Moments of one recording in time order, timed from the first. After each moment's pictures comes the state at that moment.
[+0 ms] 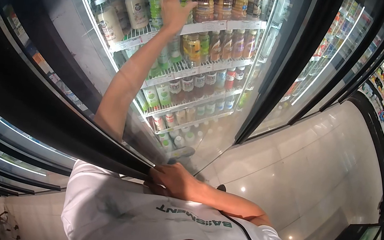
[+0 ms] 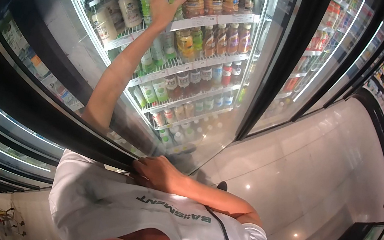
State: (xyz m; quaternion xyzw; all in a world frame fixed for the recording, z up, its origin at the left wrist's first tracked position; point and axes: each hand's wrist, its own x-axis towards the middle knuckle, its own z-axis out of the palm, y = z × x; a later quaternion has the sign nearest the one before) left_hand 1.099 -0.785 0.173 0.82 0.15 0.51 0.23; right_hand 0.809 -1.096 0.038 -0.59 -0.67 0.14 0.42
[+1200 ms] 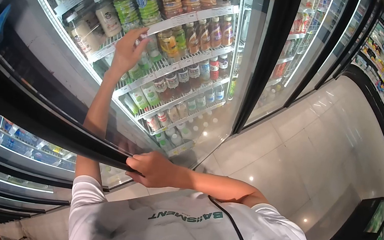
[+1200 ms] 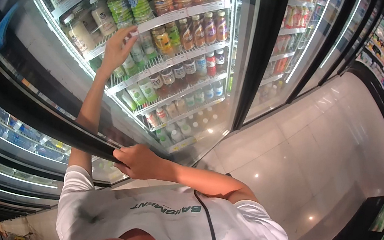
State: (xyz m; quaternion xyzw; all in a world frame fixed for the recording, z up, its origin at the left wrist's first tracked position) left_hand 0.954 -0.819 0.144 0.90 -0.08 0.39 0.18; right_hand 0.808 -1.064 0.007 -0.53 -0.67 -0.01 0.52
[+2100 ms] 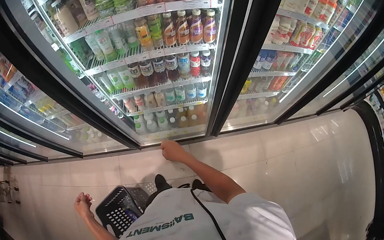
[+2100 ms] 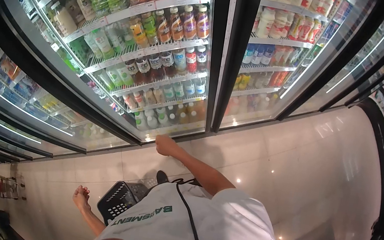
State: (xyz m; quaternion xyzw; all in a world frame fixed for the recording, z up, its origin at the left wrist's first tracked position) left_hand 0.501 -1.104 -0.198 0.39 0.69 0.42 0.44; right_hand 1.013 -1.196 -0.286 -0.69 -0.60 0.22 0.34
